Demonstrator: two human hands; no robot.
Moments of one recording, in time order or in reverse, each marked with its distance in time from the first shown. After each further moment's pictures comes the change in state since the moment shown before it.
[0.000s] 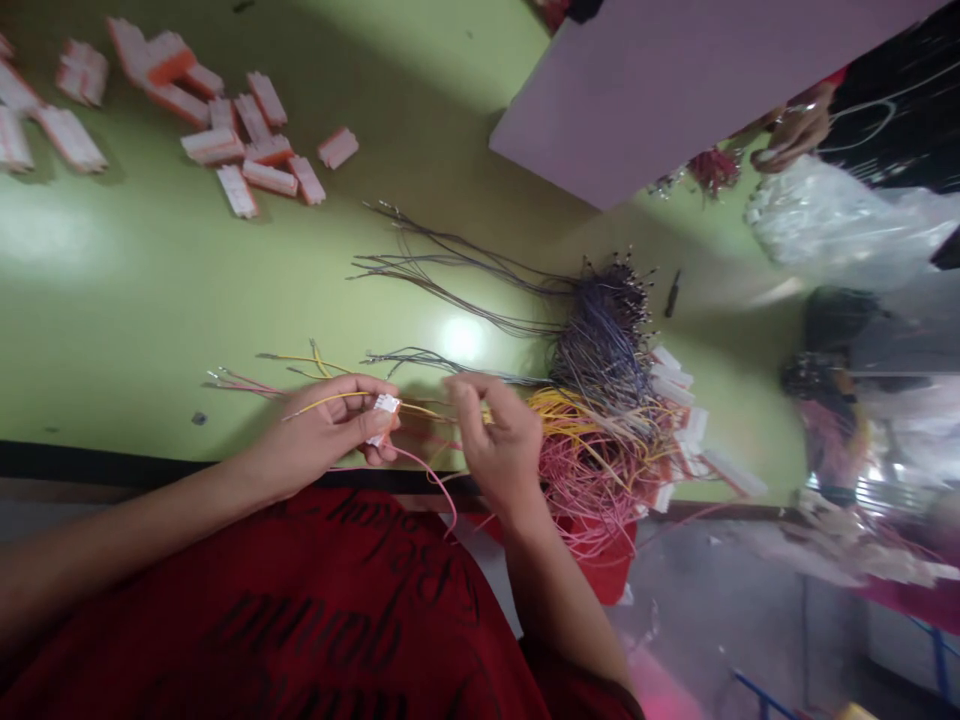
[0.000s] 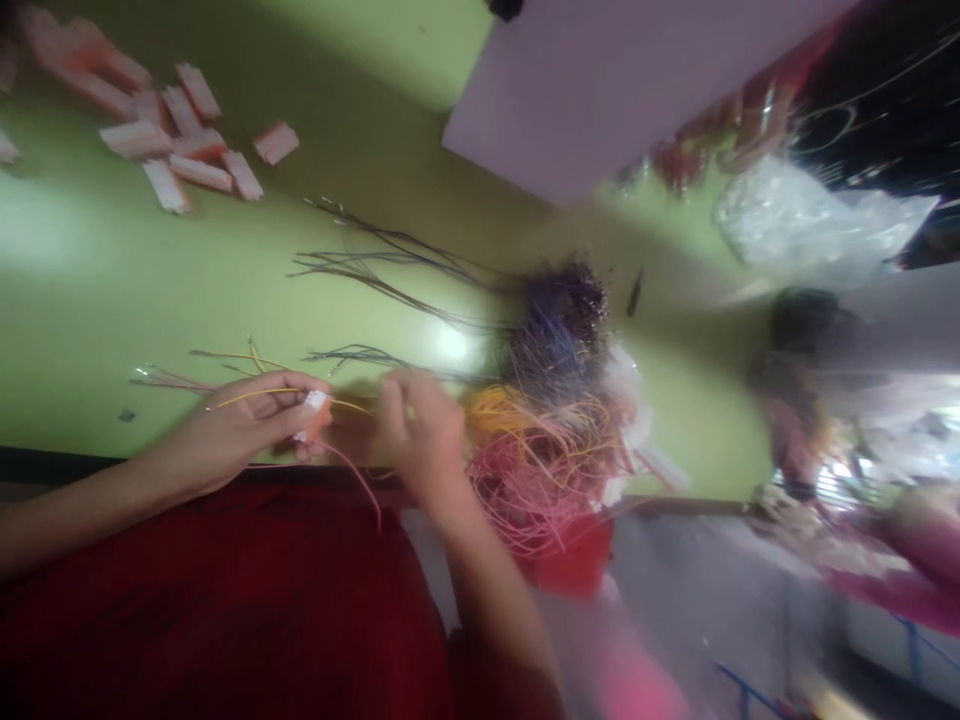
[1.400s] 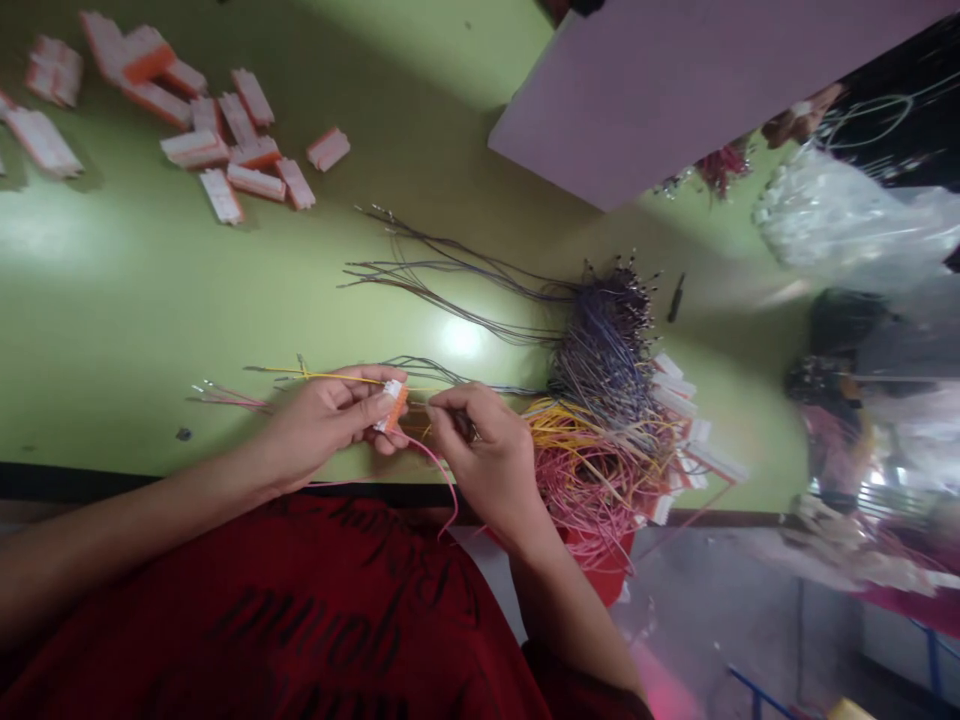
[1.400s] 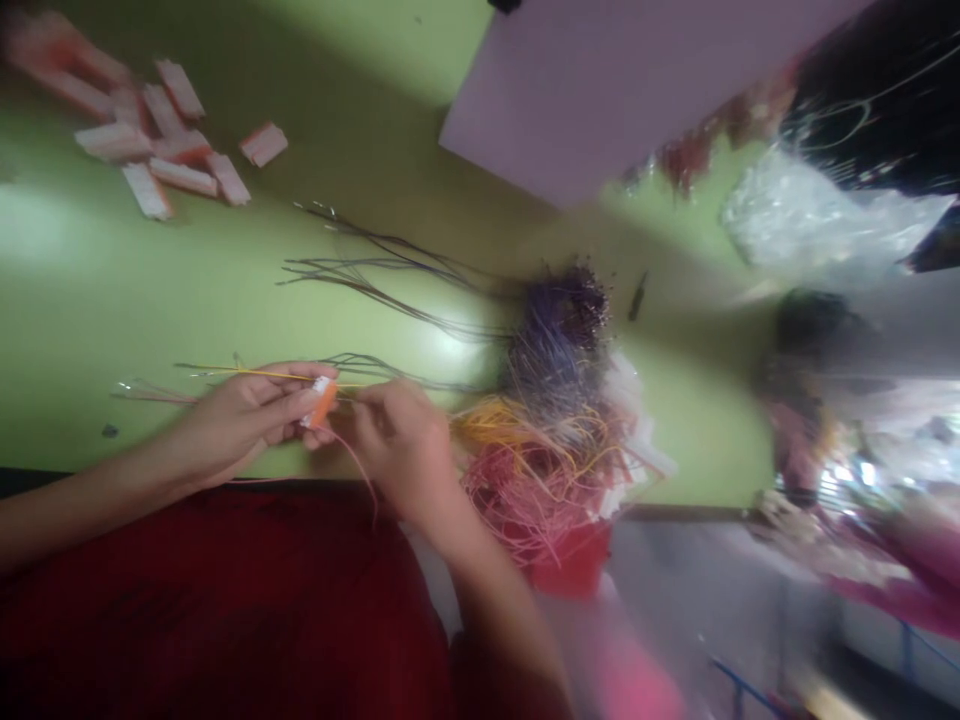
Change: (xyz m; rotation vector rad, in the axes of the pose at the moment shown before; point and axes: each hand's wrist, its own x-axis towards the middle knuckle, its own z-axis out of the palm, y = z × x) left_hand 0.024 0.002 0.002 -0.078 -0.018 -0.044; right_hand 0.005 -0.014 -0.010 0.111 -0.075 -0.074
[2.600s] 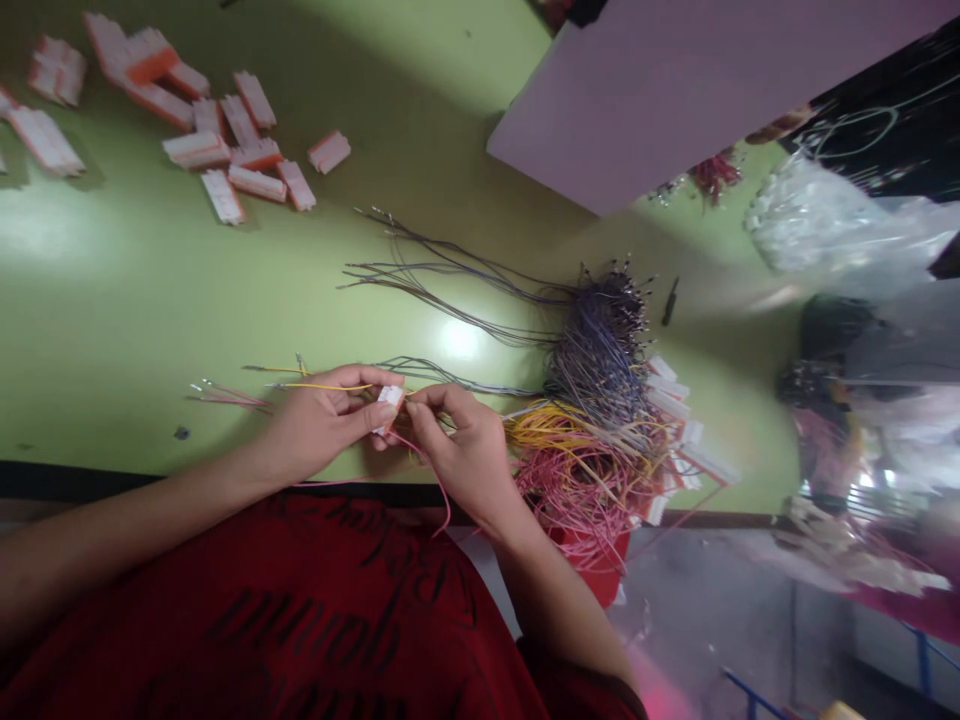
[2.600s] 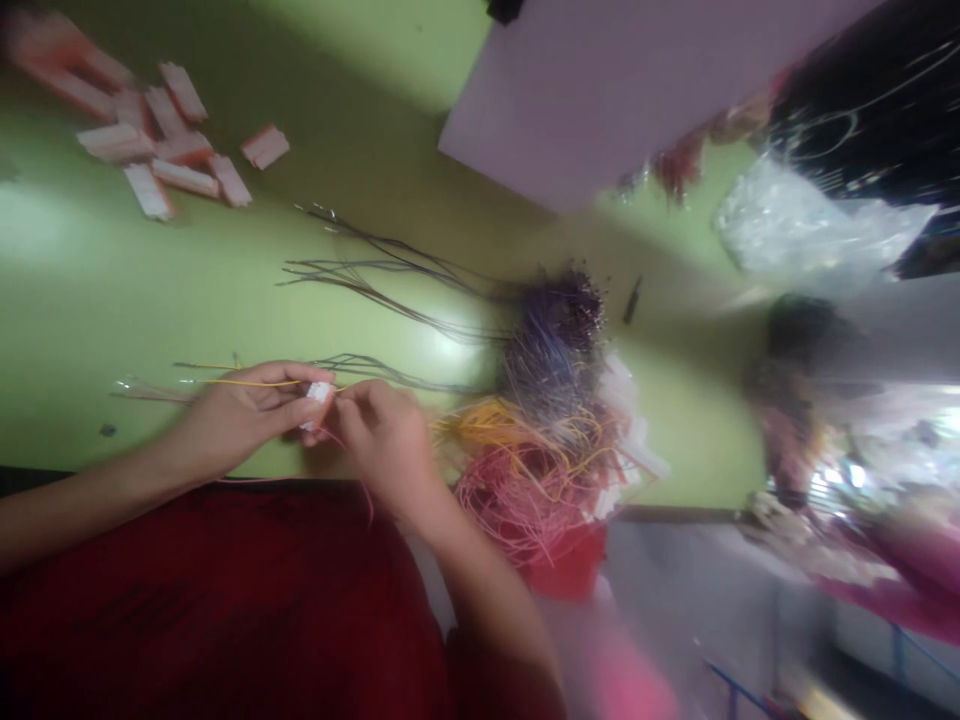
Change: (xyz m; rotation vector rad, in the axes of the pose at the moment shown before) left_hand -0.001 0.005 0.003 0.256 0.083 0.077; right_hand 0.004 -0.005 0.016 0.200 -0.104 0.281
